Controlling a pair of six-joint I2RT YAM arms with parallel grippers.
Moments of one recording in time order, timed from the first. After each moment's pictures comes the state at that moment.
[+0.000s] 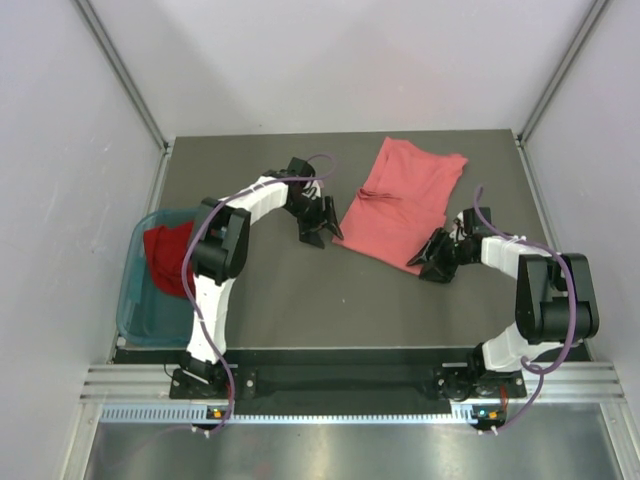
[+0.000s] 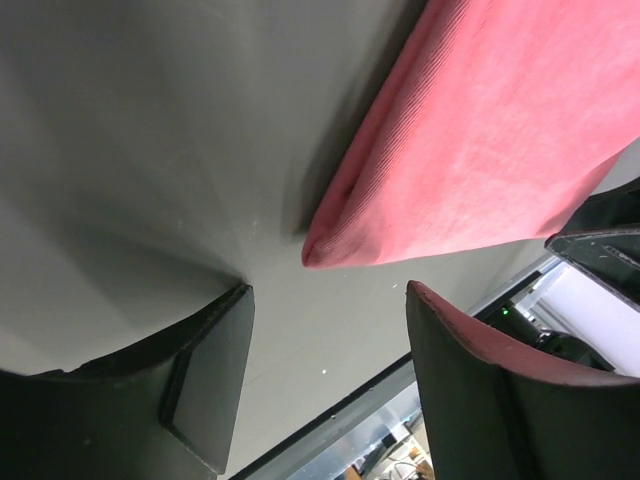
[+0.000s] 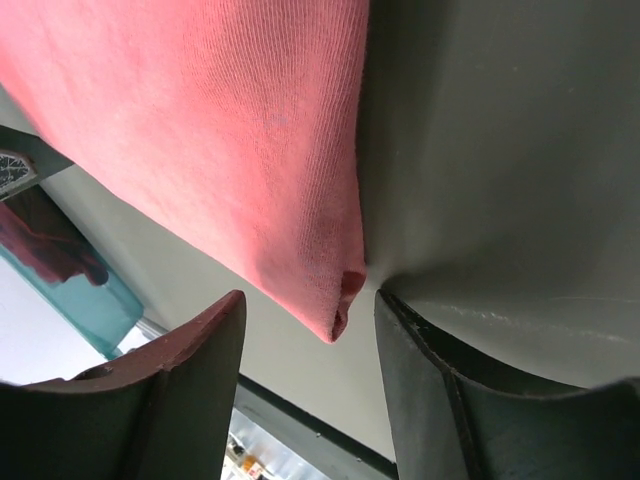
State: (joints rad) left arm -0.41 2.22 1.69 -0.72 0.56 -0.56; right arm 0.02 1.56 0.72 -0.32 -0.54 0.67
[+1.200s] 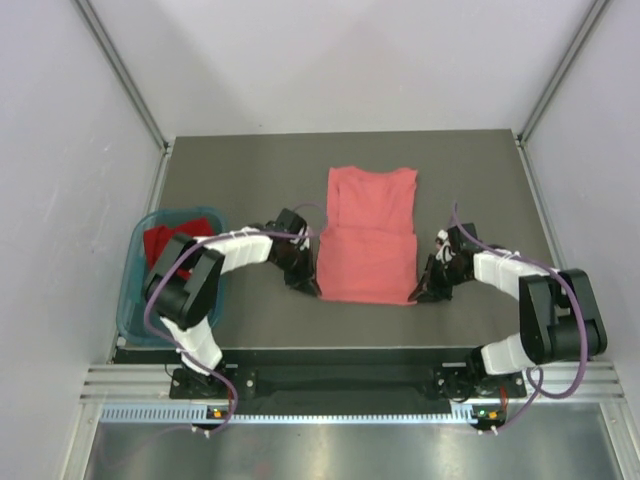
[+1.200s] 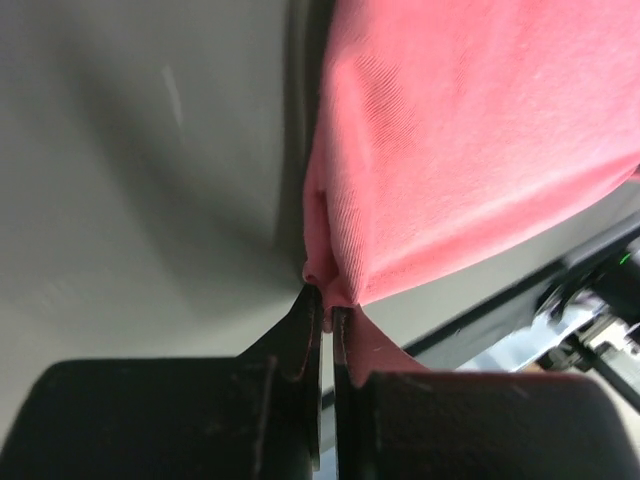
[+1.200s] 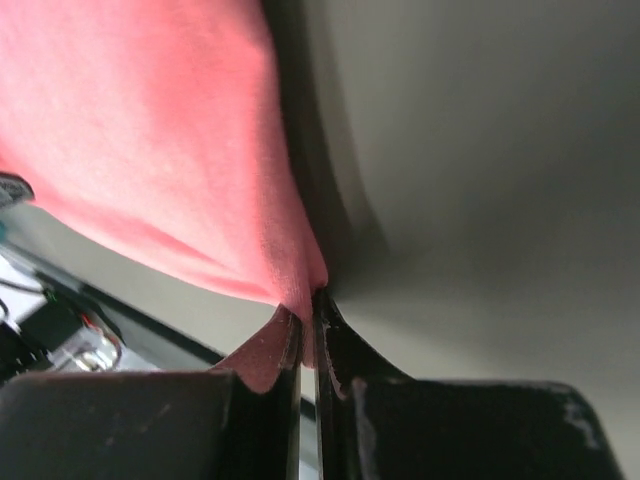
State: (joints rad) left arm -0.49 1.81 1.02 -0.47 0.46 -0.62; right arm 0.13 1.47 0.63 -0.44 -0.48 0.50
